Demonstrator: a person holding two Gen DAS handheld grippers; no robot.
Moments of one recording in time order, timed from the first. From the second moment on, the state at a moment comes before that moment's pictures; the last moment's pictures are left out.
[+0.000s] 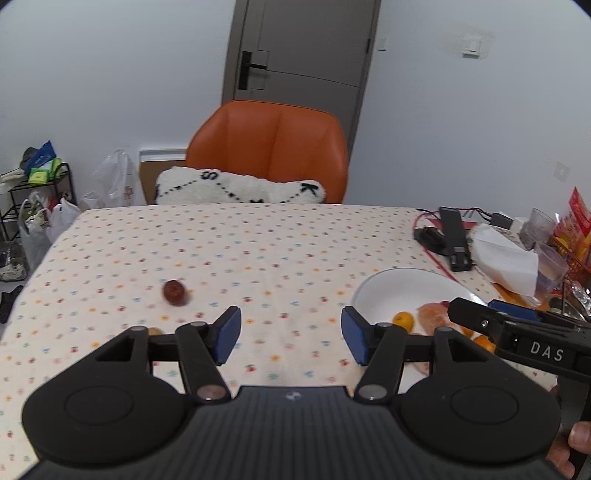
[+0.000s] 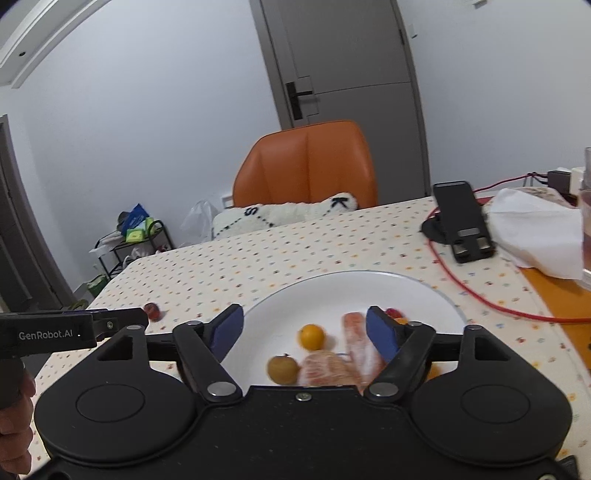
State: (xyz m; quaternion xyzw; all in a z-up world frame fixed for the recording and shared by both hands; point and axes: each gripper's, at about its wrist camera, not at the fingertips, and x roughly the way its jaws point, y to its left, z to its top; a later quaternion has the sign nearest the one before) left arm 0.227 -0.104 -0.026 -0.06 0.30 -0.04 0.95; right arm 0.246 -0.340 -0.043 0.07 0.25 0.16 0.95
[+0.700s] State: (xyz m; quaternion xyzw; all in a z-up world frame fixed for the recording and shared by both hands) left arm 0.216 -0.026 -0.041 -0.09 0.31 0.01 0.95; right arm 0.250 -0.273 -0.052 0.06 0.28 0.24 0.93
